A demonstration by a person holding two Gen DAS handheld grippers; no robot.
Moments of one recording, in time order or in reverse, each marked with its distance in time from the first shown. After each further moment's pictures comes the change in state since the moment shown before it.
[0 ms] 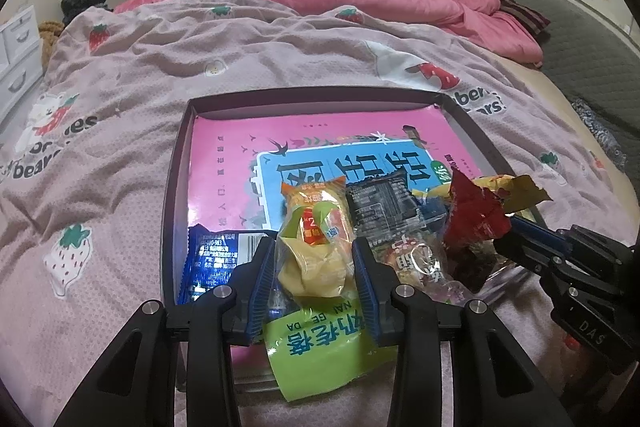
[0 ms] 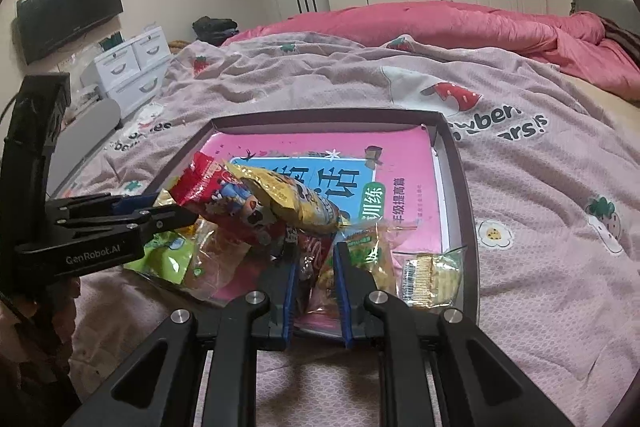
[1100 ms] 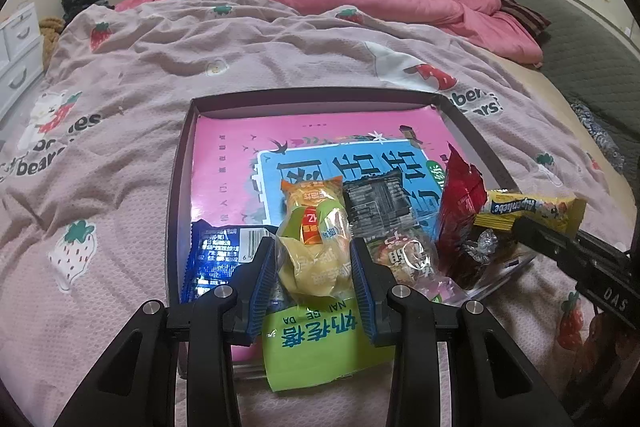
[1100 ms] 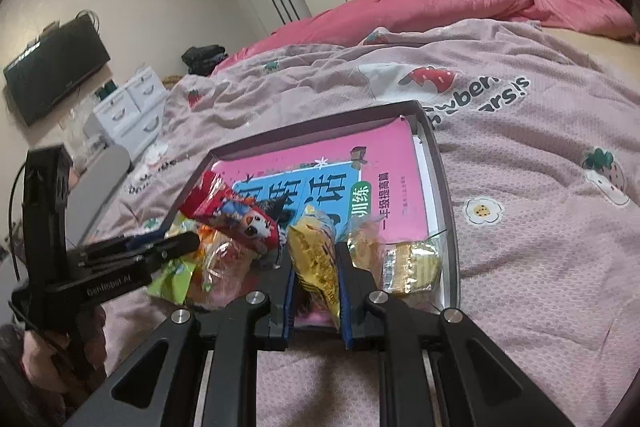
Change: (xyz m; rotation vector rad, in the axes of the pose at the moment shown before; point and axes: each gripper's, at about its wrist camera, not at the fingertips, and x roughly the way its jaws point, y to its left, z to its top) left arm -0.009 -0.001 0.000 -0.016 0.010 -0.009; right arm -0.016 -0.027 -0.002 0.182 -0.016 0.084
